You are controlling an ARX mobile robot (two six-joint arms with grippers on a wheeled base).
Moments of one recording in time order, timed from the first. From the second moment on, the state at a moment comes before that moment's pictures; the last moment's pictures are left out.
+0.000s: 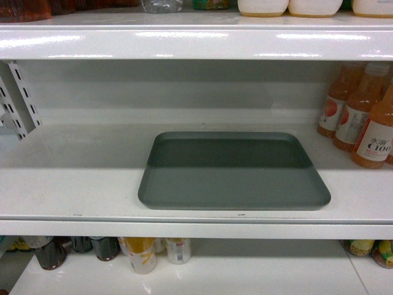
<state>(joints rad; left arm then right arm) 0.00 0.01 0.01 0.00 0.00 -0.02 0.00 0.00 0.01 0.00 0.00 0.01</state>
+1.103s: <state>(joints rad) 0.00 0.01 0.01 0.00 0.00 -0.02 0.00 0.00 0.01 0.00 0.00 0.01</state>
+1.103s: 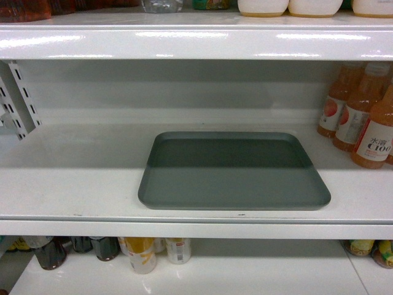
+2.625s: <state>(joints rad) -0.16 0.27 0.13 -0.24 -0.26 -0.10 -0.01 0.13 0.08 -0.20 -0.10 -0.02</state>
